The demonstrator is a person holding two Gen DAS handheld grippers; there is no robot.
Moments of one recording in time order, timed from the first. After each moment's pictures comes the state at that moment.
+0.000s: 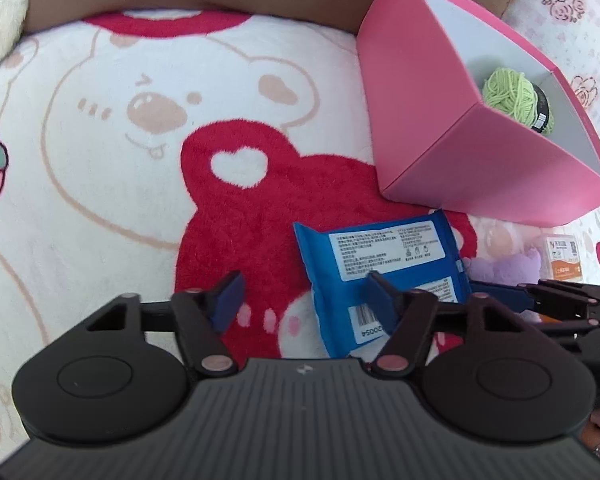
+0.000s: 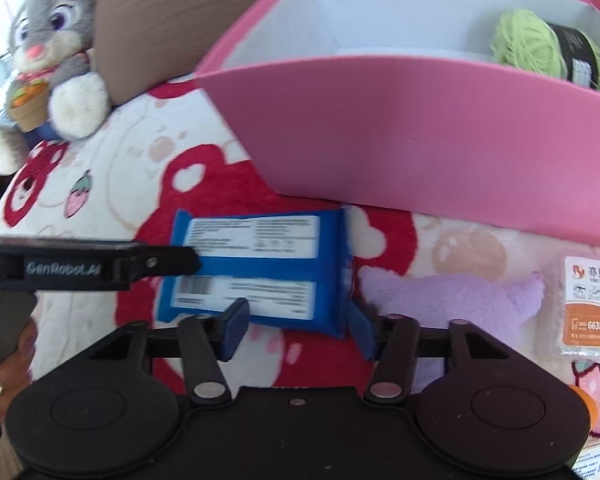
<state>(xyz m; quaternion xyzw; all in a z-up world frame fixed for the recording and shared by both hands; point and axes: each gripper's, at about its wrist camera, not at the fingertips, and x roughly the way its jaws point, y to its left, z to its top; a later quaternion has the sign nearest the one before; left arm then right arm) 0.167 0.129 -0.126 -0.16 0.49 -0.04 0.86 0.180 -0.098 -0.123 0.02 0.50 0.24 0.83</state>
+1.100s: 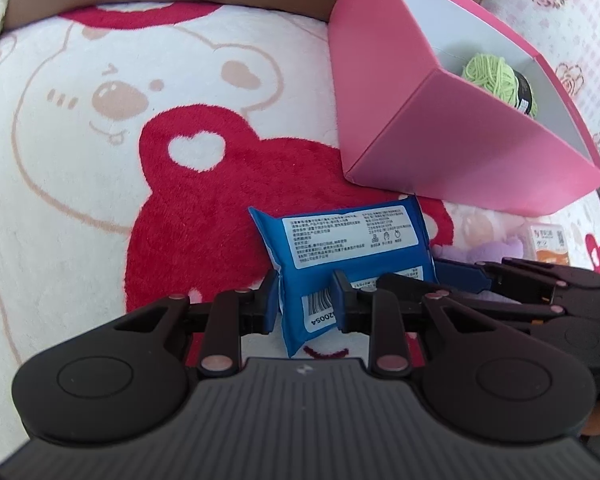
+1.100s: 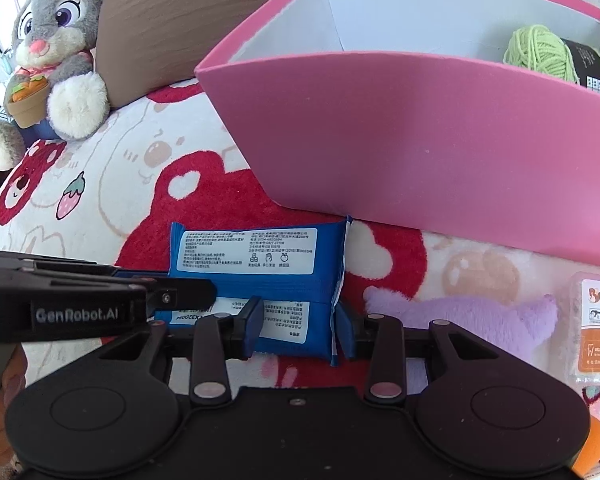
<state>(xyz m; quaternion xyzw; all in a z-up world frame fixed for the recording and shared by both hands) 0.163 0.104 -0.132 -0.16 0.49 -0.06 0.86 0.179 -0.086 -0.133 -0.01 0.47 0.25 0.85</state>
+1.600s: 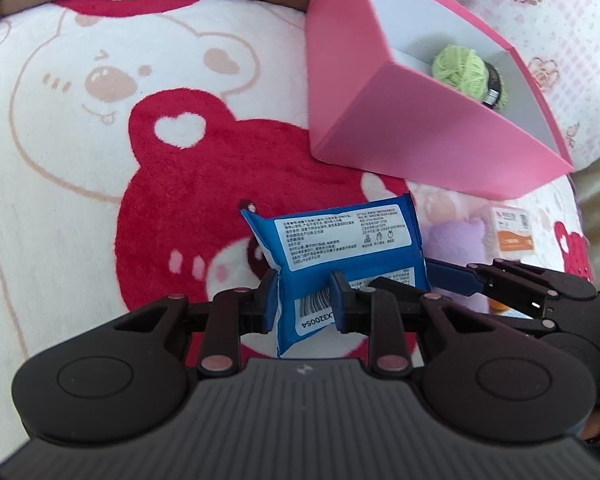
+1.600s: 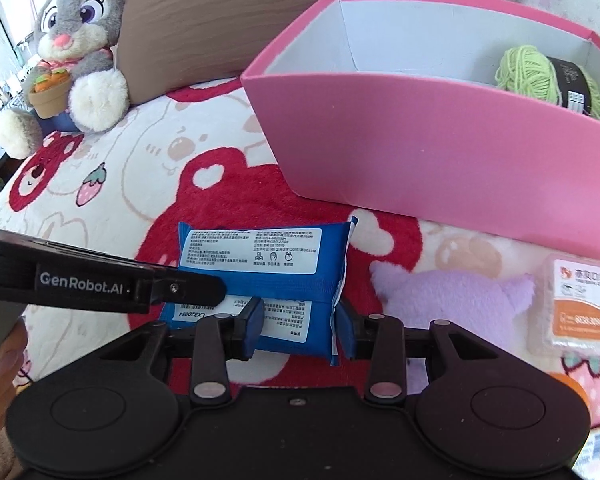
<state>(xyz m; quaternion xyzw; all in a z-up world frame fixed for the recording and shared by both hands) 0.143 0.099 -0.111 -0.18 0.50 -0.09 0.84 0.147 -0.095 -0.112 -0.02 0.46 0.26 0.85</state>
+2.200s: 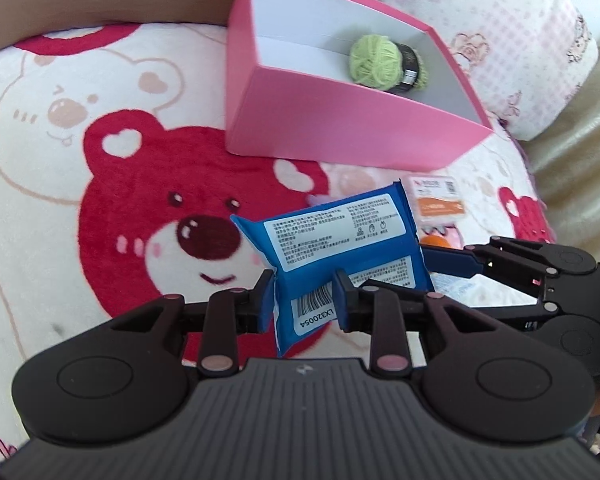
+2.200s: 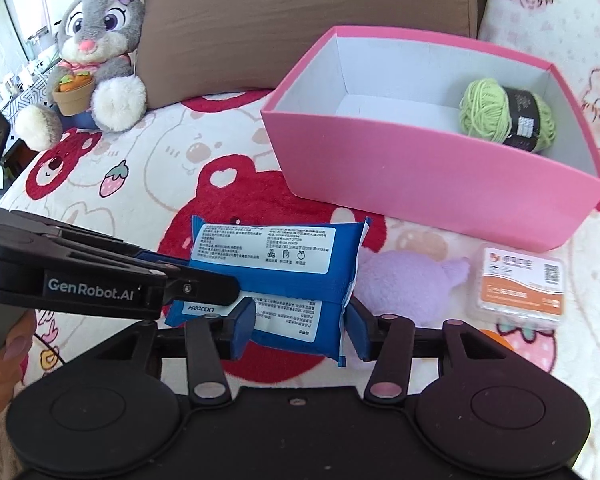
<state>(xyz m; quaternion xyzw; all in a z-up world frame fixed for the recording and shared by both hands) 0.108 0.064 -0.065 -0.15 0.49 -0.15 0.84 0.100 -0.125 -0.059 -0.04 0.45 0.25 0.86</state>
